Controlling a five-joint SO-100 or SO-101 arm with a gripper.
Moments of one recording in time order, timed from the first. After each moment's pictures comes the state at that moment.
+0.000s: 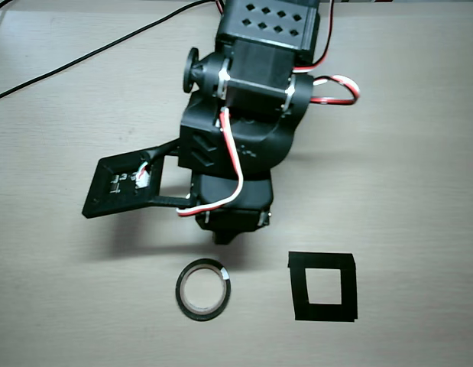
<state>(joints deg) 8.8 120.1 98.6 73.3 -11.1</state>
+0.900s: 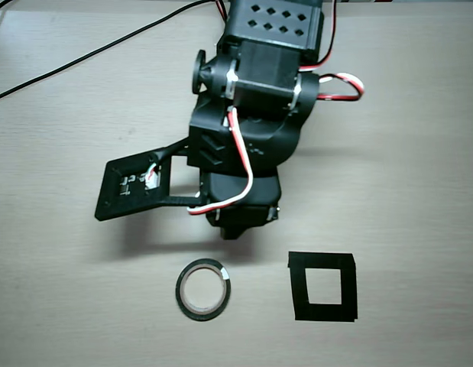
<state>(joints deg) 7.3 121.9 101.6 72.9 -12.6</state>
